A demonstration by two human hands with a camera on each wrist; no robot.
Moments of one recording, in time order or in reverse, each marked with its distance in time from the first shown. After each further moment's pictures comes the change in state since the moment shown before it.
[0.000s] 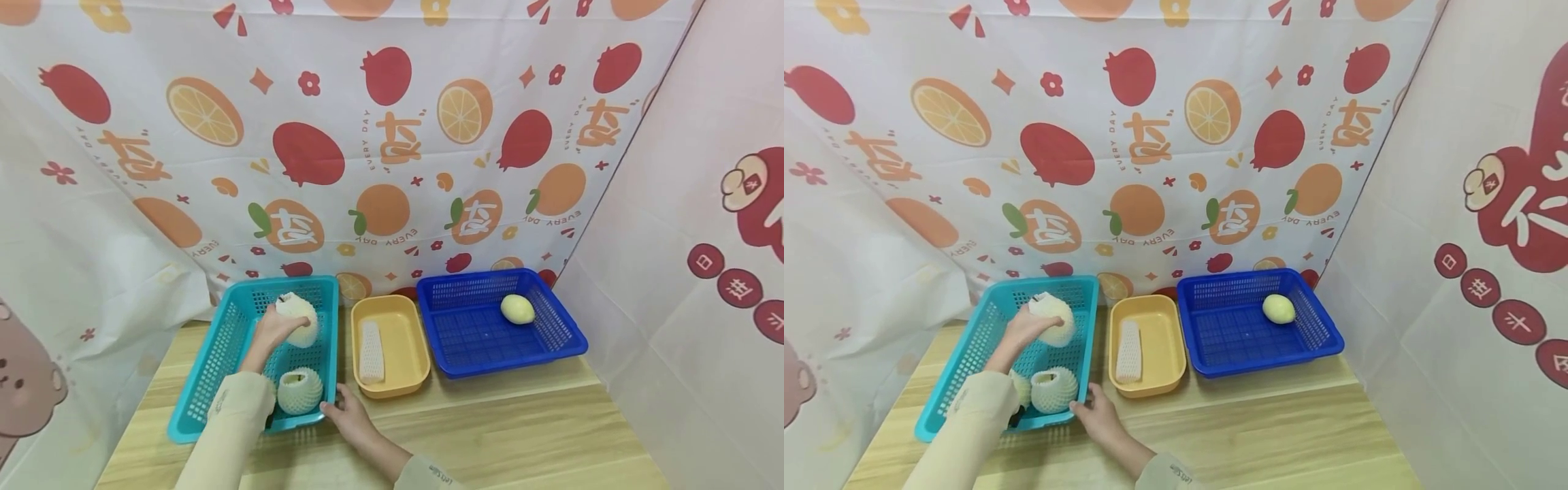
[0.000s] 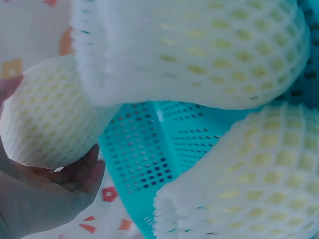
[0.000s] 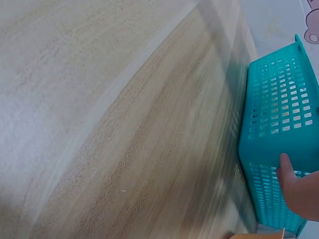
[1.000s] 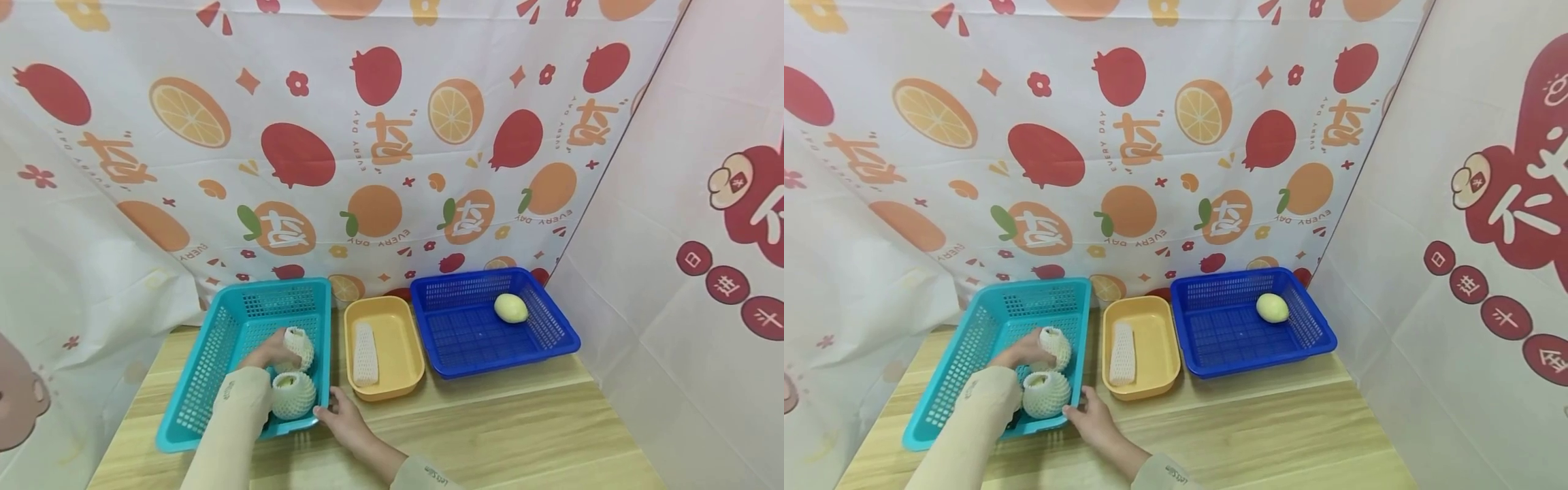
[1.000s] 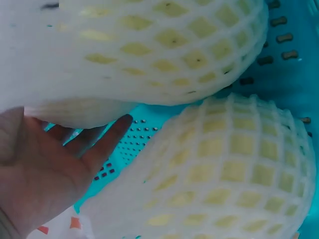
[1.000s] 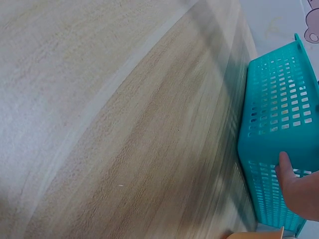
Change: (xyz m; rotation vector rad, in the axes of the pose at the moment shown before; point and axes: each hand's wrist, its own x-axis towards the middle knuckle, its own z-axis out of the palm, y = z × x) left_hand 0.021 -0.043 0.025 0.131 -0.296 0.078; right_hand 0.004 0.000 -0.004 -0.075 0.006 0.067
